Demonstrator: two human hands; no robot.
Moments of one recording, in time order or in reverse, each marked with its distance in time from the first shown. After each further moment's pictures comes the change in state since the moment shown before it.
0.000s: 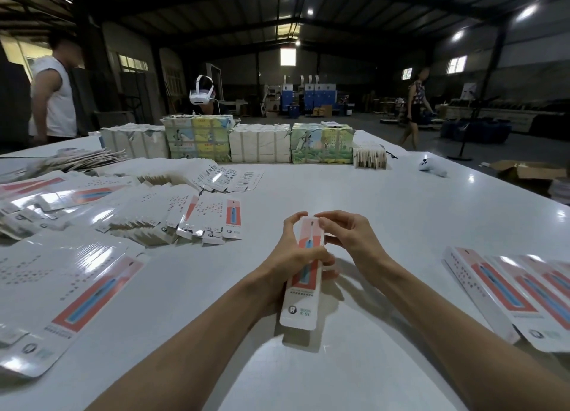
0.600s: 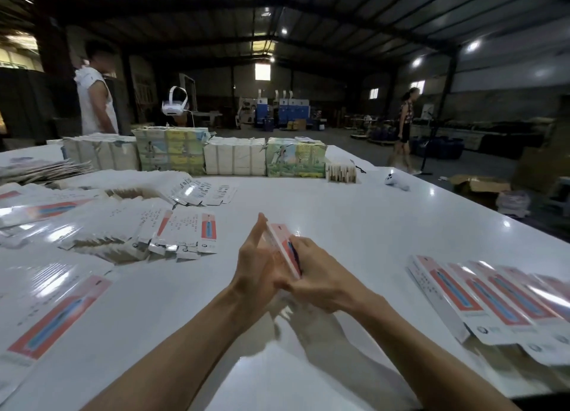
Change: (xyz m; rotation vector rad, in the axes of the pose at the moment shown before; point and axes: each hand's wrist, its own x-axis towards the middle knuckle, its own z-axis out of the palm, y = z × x) left_hand -0.005 0.011 0.004 -0.618 -0.034 0.065; right_hand -0.048 -0.033 0.027 -0.959 -0.190 -0.083
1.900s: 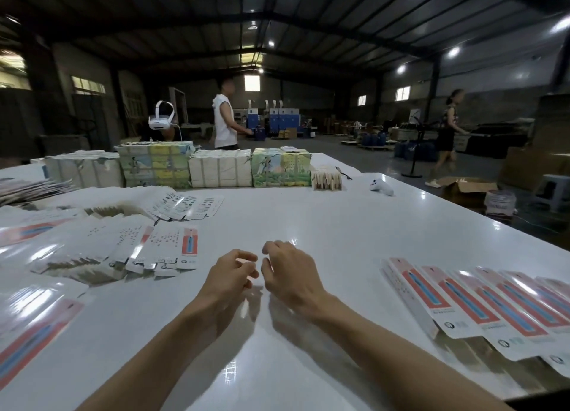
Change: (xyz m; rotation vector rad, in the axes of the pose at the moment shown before) left_hand 0.009 0.011 -0.023 1.024 0.293 0.117; right_hand 0.021 0.001 0.006 -0.314 0.224 -0.008
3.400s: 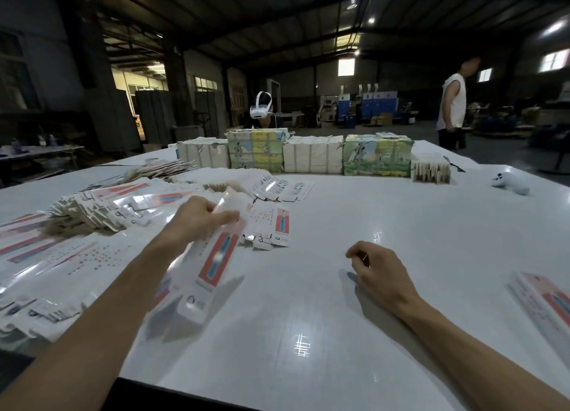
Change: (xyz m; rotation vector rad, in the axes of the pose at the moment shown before) left_hand -0.037 0.027 -0.214 0.542 0.310 -0.193; right_hand 0.004 0.021 0.042 0.480 -0.005 0.064
